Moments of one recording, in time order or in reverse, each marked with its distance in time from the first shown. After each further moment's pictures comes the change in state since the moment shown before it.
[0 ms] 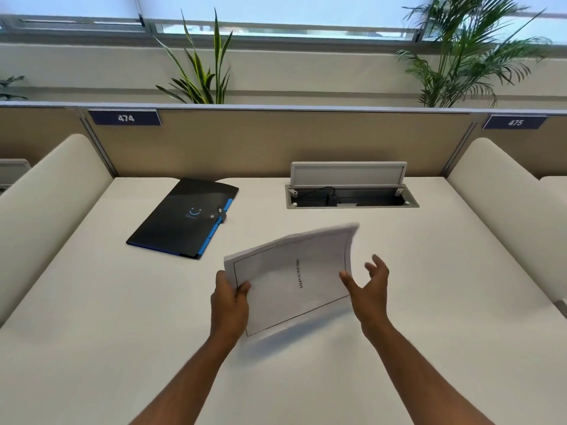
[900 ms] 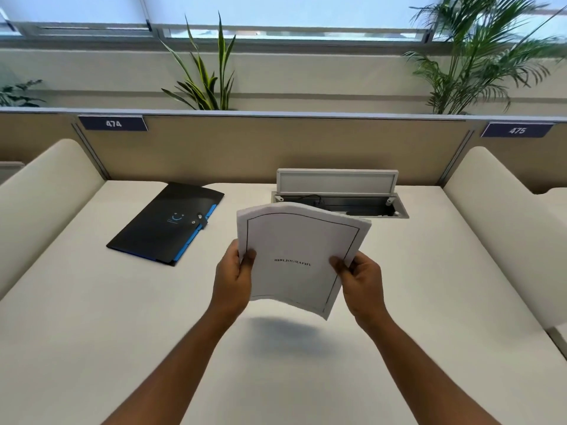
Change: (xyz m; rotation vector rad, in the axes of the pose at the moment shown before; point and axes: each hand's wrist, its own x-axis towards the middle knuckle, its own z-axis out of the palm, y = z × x) left_hand -0.003 0.109 0.073 -0.176 -0.116 0.233; right_hand 0.053 -0.054 -0.053 0.228 -0.298 -0.312
